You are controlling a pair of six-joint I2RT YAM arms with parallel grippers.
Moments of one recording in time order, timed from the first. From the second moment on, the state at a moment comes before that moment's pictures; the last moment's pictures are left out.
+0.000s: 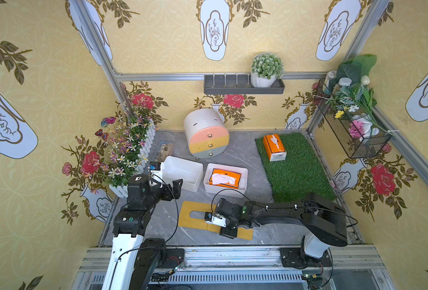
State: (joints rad) left arm -0.06 0.62 0.74 -0.66 0.29 -0.10; right arm 1.11 1.72 0.92 -0.37 -0.10 -0.22
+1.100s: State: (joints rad) left arm -0.06 0.62 0.74 -0.66 0.29 -0.10; right arm 1.12 1.58 0.91 -0.41 -0.07 -0.22
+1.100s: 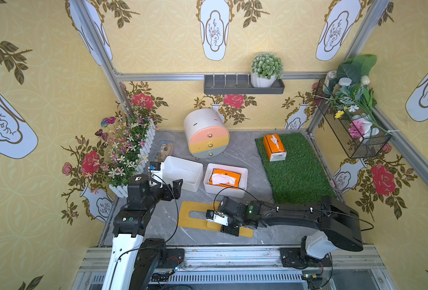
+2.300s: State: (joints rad) left arm -0.36 0.88 0.77 -0.65 0.89 -0.51; right arm 1.15 1.23 0.85 -0.42 0.03 -0.26
